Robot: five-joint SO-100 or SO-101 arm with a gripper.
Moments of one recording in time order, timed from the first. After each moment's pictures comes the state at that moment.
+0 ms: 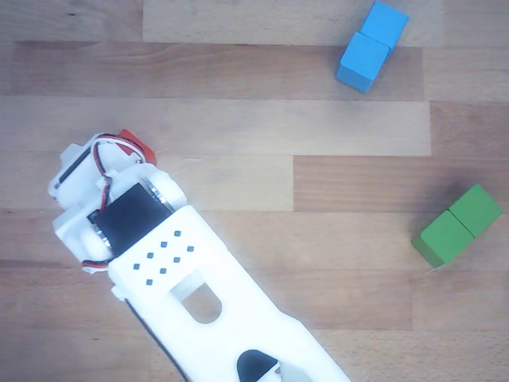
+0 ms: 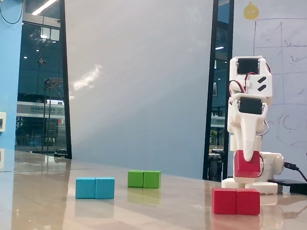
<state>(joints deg) -42.9 125.4 134.1 57.2 -11.0</state>
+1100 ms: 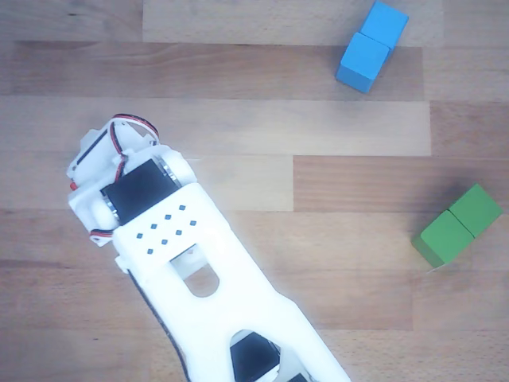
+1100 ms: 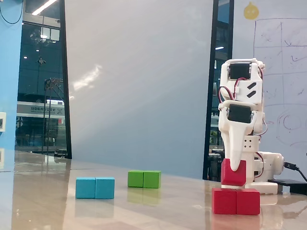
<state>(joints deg) -37.5 119.6 133.9 54.1 -17.0</state>
